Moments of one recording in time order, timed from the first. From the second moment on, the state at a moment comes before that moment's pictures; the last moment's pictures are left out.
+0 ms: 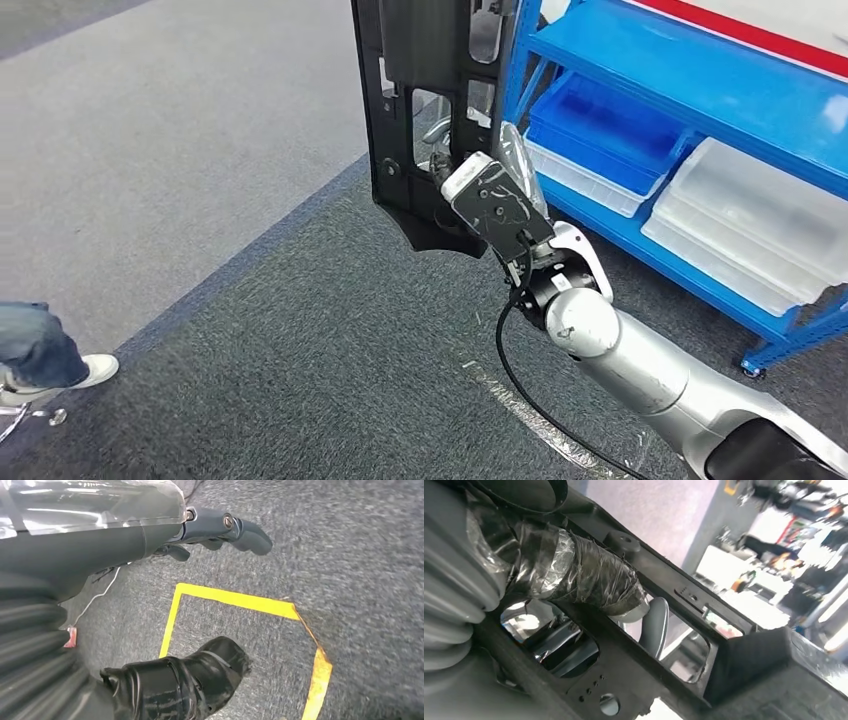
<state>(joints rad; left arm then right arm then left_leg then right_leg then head) -0.12 0.03 -1.04 -0.24 0.56 0.50 -0.01 -0.76 -0.28 0.73 -1.83 -0.17 -0.46 0.10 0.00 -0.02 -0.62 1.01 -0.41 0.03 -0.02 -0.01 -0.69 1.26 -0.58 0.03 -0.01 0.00</state>
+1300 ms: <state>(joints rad) -0.12 0.04 -1.04 -0.24 0.56 0.51 -0.01 -0.76 -0.29 0.73 -1.84 -0.12 -0.45 0.12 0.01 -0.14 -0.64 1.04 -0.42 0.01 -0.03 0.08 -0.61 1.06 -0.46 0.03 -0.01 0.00</state>
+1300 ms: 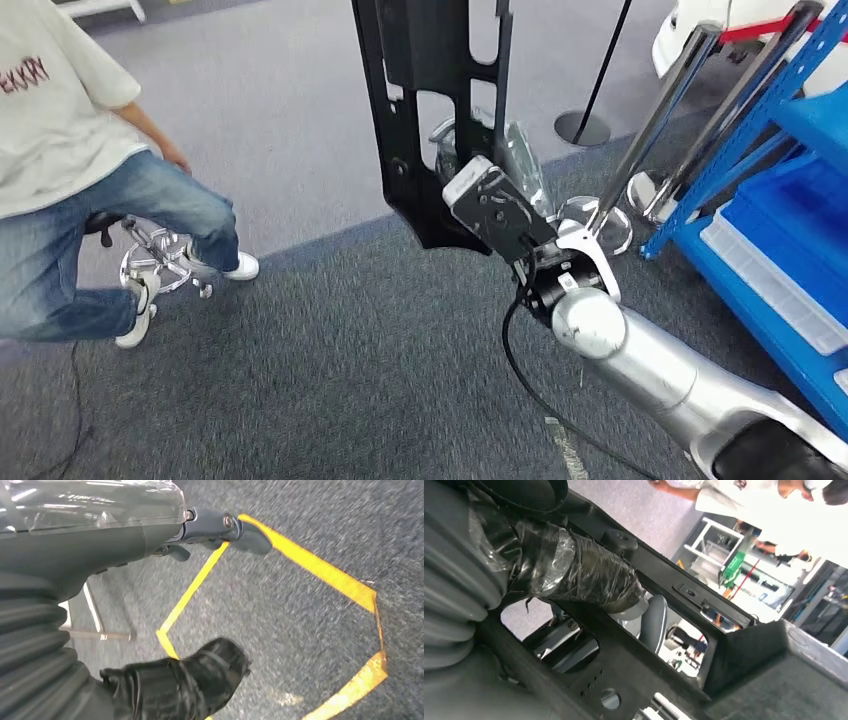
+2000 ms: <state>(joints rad) -0.11 0.05 -1.05 -0.24 0.57 0.50 0.00 -0.76 -0.30 0.73 -1.84 -0.10 -0.46 0.13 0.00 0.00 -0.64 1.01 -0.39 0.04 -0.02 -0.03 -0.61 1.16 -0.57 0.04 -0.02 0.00</state>
